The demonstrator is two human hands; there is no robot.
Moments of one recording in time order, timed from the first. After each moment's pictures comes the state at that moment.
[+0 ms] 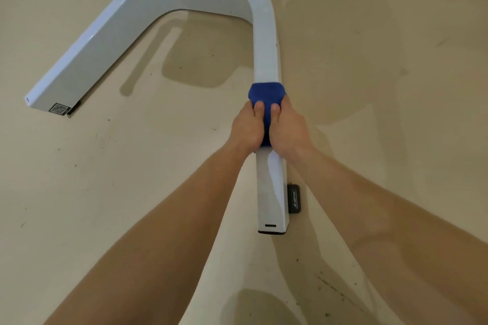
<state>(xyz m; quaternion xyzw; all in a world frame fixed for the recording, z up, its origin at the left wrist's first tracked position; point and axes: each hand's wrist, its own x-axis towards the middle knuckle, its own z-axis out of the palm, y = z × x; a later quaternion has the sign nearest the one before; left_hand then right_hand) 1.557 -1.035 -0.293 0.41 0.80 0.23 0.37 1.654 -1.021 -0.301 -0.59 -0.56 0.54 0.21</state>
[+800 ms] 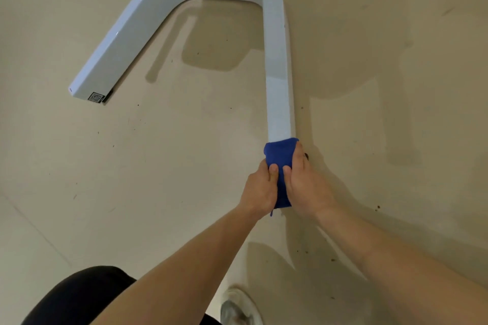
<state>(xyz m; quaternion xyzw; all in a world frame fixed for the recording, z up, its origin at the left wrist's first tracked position) 1.599 -1.217 -0.270 0.36 0.81 0.13 0.45 1.719 -1.177 -0.283 -0.53 -0.71 0.47 0.02</state>
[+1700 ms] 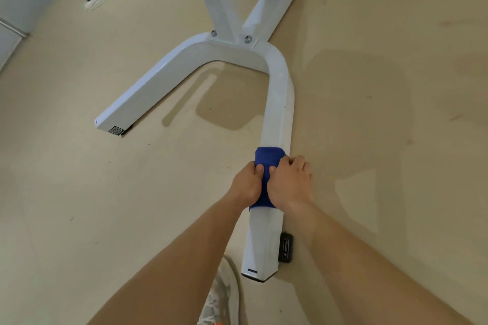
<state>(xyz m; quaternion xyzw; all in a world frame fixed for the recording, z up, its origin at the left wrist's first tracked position) 1.580 -1.045 -0.258 0.33 0.86 0.10 0.38 1.681 -1.010 -0.282 -0.56 -0.74 0.37 0.00</state>
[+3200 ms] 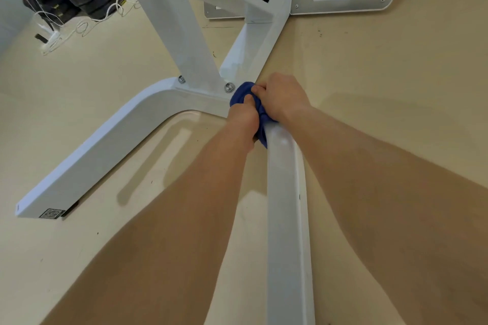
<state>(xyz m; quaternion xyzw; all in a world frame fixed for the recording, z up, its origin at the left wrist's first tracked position) 1.460 -0.728 -0.297 0.13 0.76 0.45 0.45 1.533 -0.667 -0.303 -0.51 -0.73 0.41 0.19</state>
